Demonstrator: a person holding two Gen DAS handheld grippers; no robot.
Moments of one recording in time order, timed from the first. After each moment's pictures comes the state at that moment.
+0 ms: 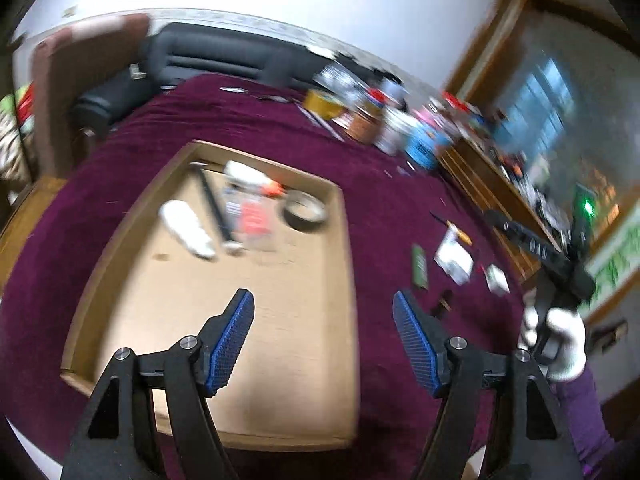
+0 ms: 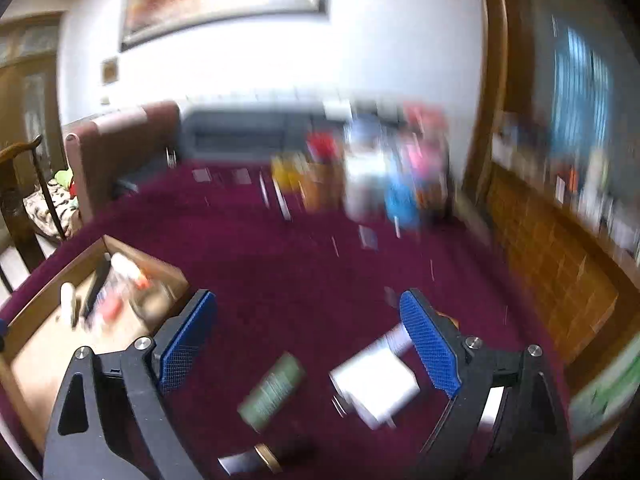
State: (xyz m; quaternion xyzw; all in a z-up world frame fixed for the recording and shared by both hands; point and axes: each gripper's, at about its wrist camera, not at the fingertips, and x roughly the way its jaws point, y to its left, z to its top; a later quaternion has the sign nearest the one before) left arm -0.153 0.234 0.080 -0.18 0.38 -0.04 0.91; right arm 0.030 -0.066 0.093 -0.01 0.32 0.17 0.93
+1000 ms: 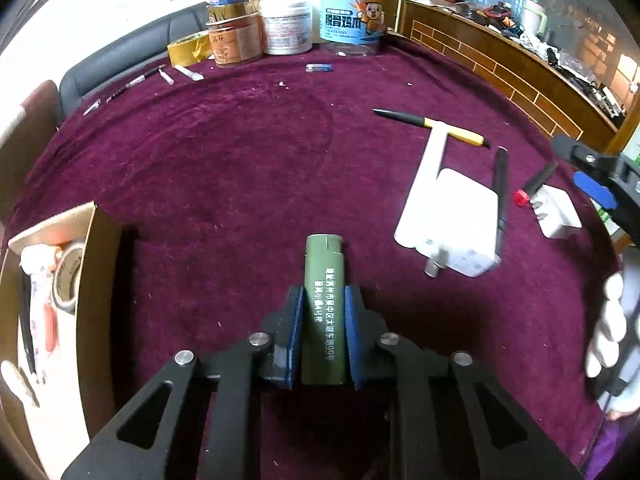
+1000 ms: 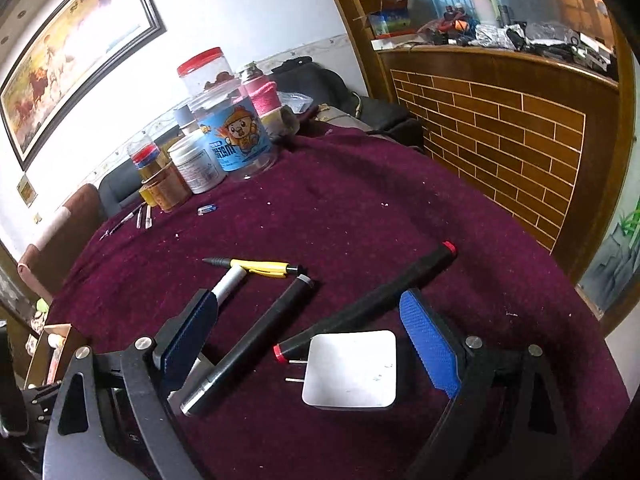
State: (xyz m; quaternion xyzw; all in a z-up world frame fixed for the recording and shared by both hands) left arm 0.016 0.042 0.012 0.02 0.49 -0.06 0.87; right arm 0.072 -0.223 0.022 0.16 0.34 0.06 0.93
